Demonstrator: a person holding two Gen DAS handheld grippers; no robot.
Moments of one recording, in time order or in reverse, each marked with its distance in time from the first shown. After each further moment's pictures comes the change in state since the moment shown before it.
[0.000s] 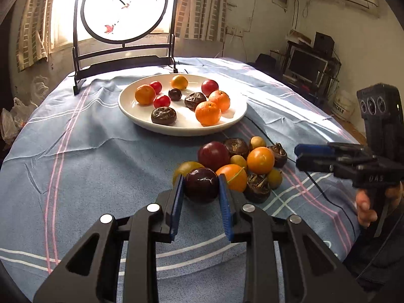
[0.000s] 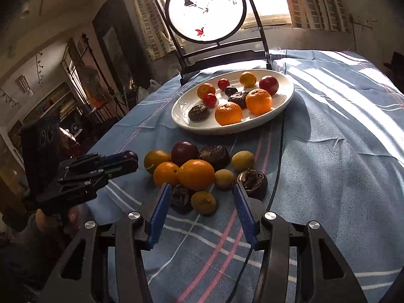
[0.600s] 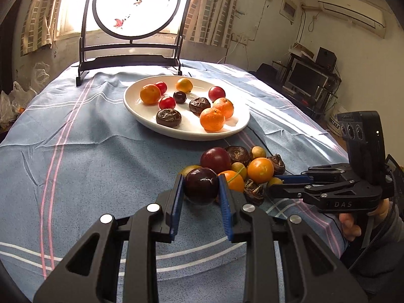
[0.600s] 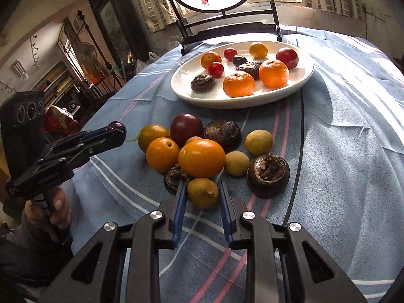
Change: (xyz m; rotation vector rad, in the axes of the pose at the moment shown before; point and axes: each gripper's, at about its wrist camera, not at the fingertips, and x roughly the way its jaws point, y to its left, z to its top) left arm -0.003 0.014 0.002 -0.076 -0.019 -0.041; right arm 0.027 0.004 0.002 0.011 0.121 0.024
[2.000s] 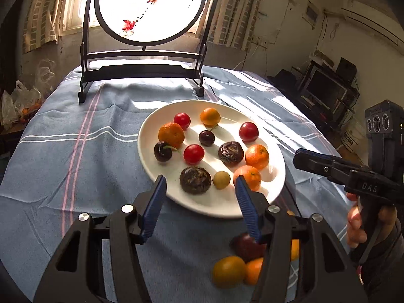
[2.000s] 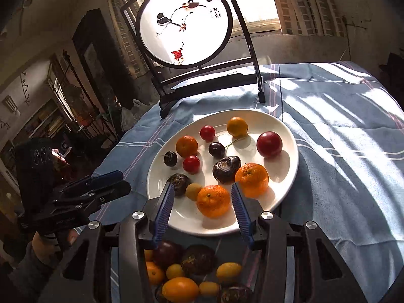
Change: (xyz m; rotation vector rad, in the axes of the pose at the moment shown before) left arm 0.039 0.034 0.092 -0.030 0.052 0.051; right arm -0.005 -0.032 0.108 0.087 -0.190 -0.067
